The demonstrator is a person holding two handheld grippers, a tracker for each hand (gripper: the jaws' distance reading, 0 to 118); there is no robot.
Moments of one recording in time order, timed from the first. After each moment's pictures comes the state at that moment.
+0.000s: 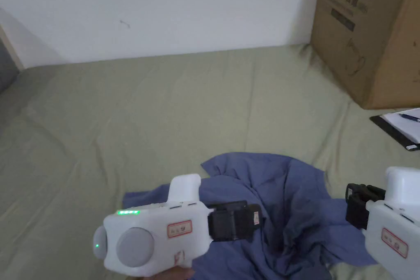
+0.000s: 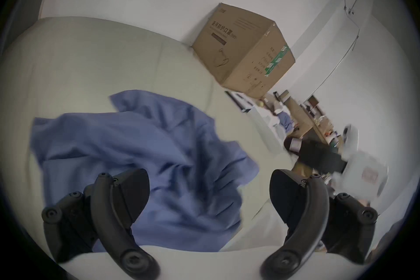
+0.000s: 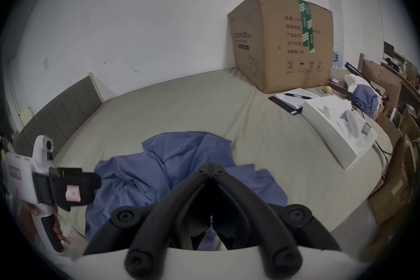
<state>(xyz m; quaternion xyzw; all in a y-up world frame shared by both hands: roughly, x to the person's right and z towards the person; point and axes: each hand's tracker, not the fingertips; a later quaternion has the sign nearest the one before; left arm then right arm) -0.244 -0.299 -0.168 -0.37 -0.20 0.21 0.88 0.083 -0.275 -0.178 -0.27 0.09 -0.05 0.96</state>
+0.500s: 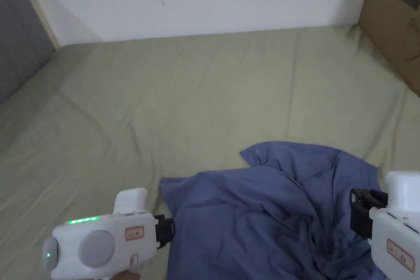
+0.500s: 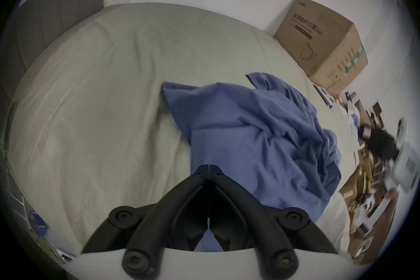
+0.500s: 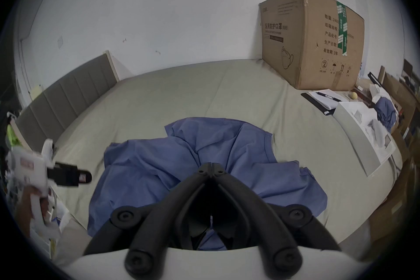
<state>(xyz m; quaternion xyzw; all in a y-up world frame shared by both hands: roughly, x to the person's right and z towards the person) -0.373 -0.345 -0.166 -0.44 0.01 0.21 0.87 0.016 -0.300 -0.196 -0.31 0.14 0.00 0.94</state>
